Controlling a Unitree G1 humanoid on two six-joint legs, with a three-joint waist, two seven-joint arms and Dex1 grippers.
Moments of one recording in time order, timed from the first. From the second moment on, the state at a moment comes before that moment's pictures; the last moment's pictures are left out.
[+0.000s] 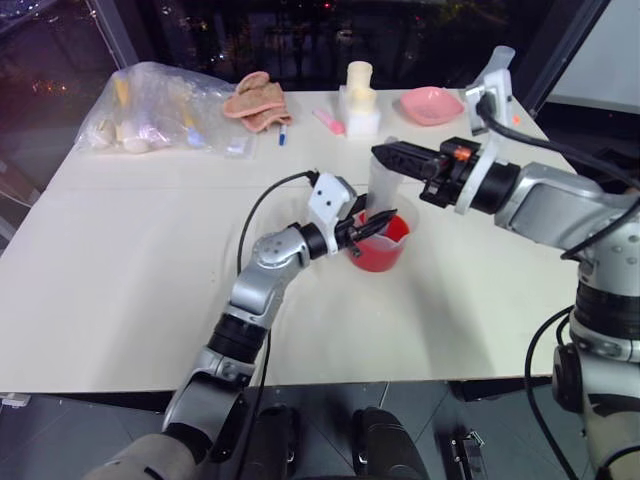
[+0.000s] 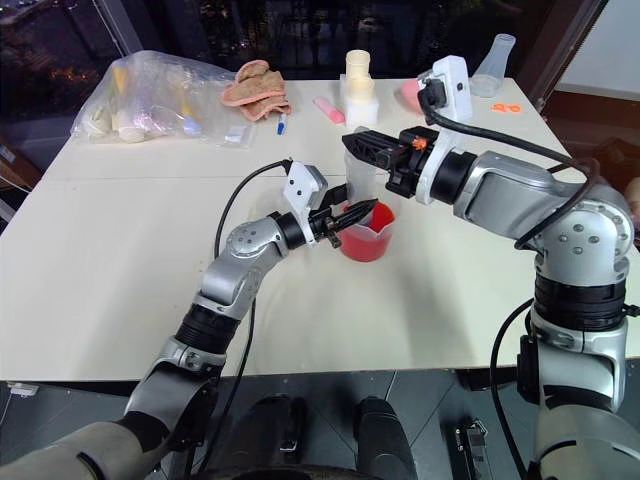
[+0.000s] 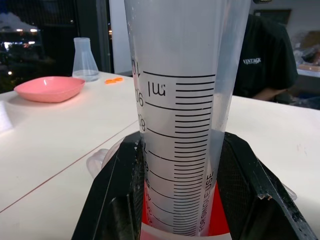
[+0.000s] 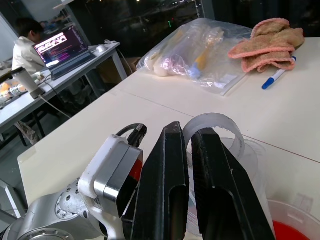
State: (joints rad) left arm -0.66 0.03 -0.20 0.19 -0.21 0.19 -0.65; right arm -0.80 -0.69 -0.15 -0.26 1.37 1.07 0.04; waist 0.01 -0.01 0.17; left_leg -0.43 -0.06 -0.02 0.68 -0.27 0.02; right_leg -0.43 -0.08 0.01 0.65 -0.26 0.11
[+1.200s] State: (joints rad) left arm -0.64 0.03 -0.20 0.18 -0.21 0.19 -0.65; right arm -0.83 -0.69 -0.15 -0.24 1.38 1.06 0.06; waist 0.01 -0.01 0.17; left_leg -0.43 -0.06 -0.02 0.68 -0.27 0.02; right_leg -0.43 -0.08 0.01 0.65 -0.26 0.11
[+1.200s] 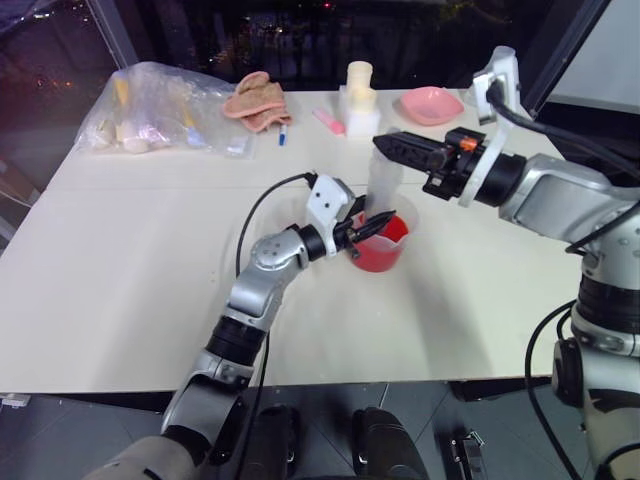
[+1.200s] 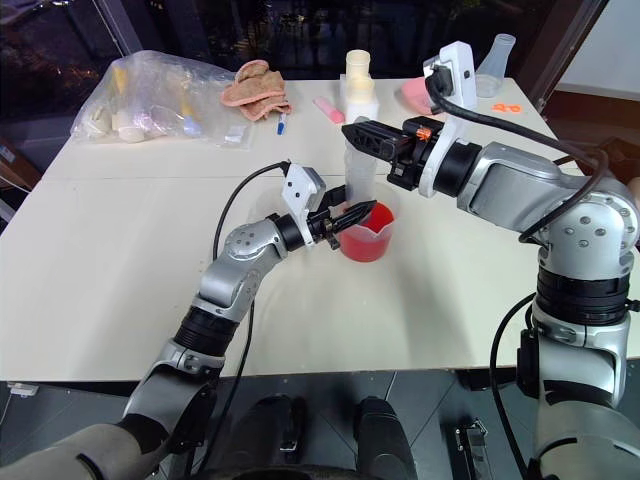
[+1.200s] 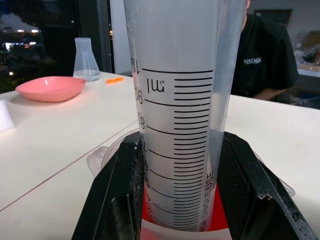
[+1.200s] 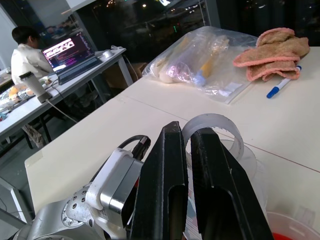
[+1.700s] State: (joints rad) left arm -0.64 0.03 -0.20 0.18 -0.21 0.19 -0.65; right arm -0.83 -0.69 -0.15 -0.24 1.37 1.06 0.07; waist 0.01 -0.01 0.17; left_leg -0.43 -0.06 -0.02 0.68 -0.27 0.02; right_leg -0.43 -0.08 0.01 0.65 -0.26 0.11
